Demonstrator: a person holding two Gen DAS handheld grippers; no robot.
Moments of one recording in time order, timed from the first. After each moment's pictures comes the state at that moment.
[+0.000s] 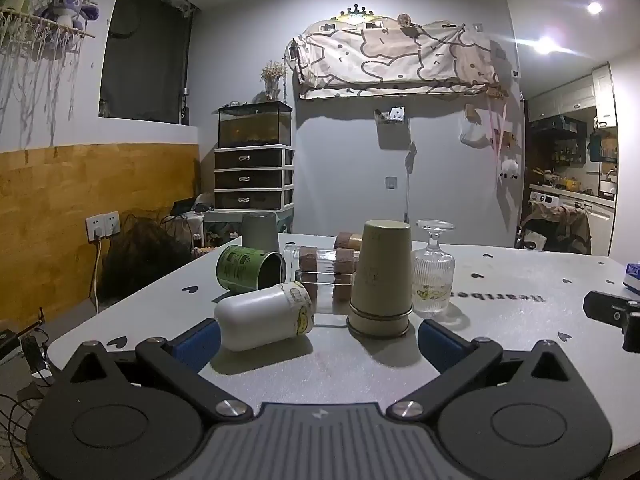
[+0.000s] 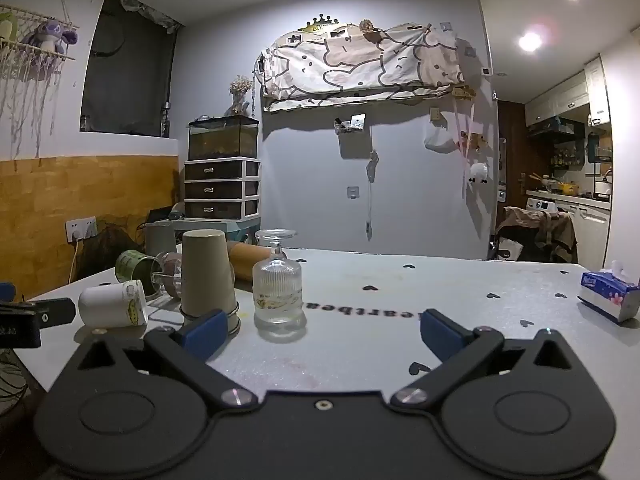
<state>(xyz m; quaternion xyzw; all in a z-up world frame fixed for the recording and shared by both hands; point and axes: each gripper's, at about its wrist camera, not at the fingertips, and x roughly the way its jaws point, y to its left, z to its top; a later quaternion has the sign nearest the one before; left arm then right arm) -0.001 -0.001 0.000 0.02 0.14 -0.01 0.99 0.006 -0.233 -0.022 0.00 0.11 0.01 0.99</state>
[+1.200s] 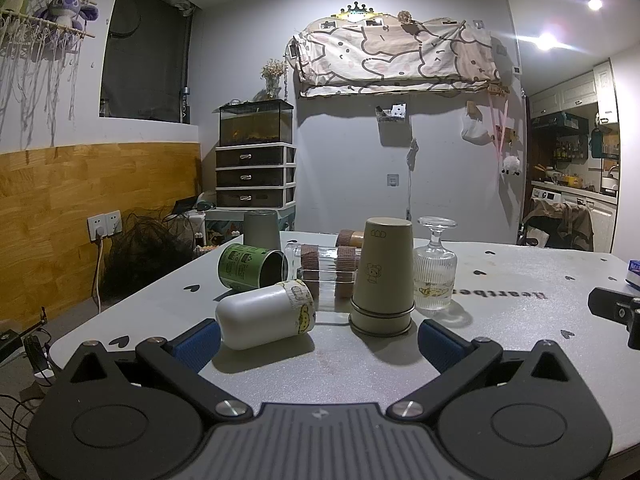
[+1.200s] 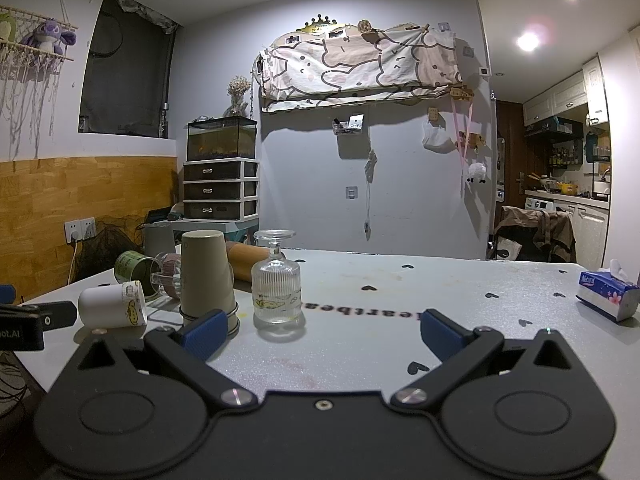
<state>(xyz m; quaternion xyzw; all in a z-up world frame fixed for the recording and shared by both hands) 0.001 0.000 -0.003 0.01 0.14 0.00 0.99 0.005 -0.234 -0.021 0.00 0.11 0.01 0.99</state>
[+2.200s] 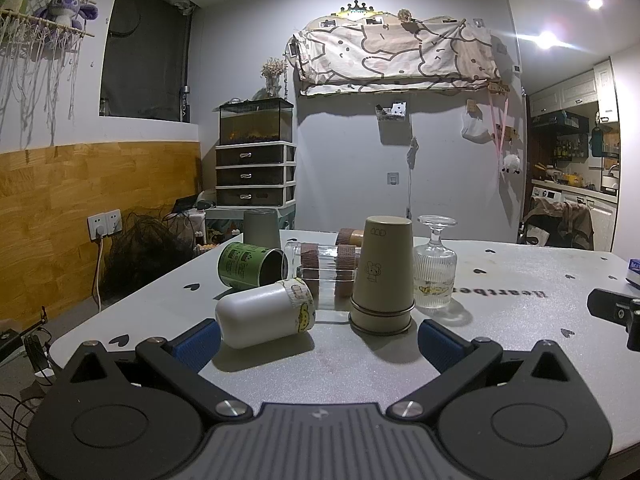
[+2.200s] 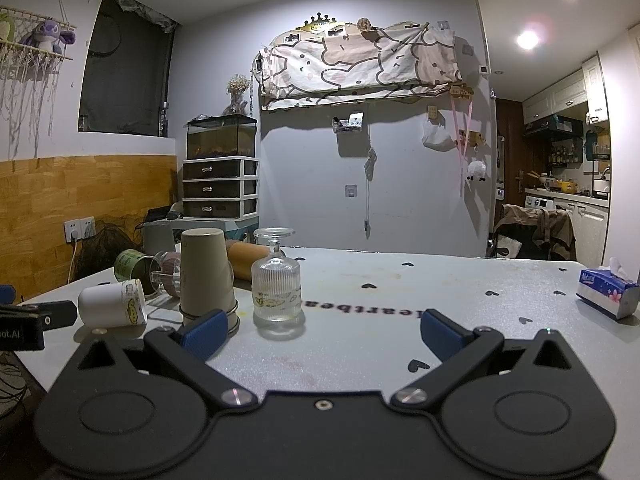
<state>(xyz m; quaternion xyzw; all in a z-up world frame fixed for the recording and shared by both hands) 0.001 -0.001 -0.002 0.01 0.14 0.00 0.99 0.004 -0.237 -0.022 0.00 0.11 0.01 0.99</state>
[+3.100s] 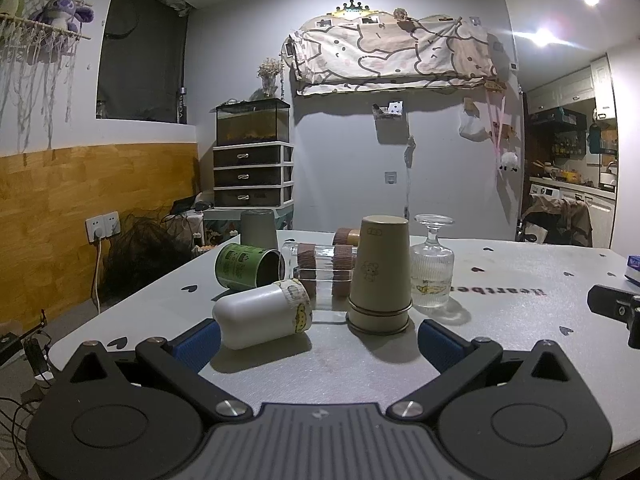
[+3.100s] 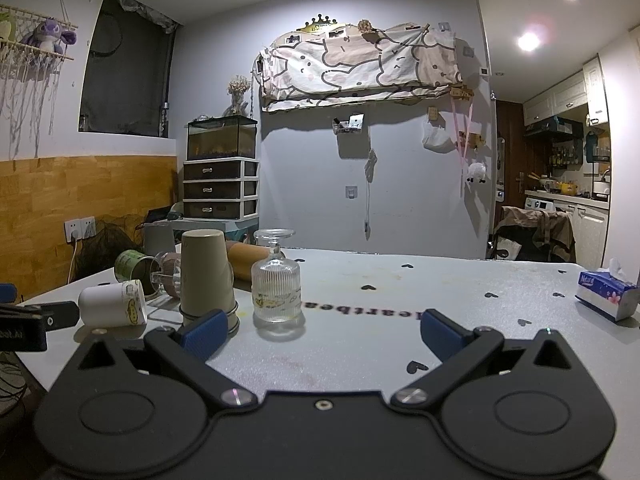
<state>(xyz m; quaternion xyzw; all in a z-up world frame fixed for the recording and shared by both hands) 0.006 0.001 -0.013 0.02 0.14 0.00 0.99 0.003 -0.237 -0.021 0.00 0.11 0.01 0.99</state>
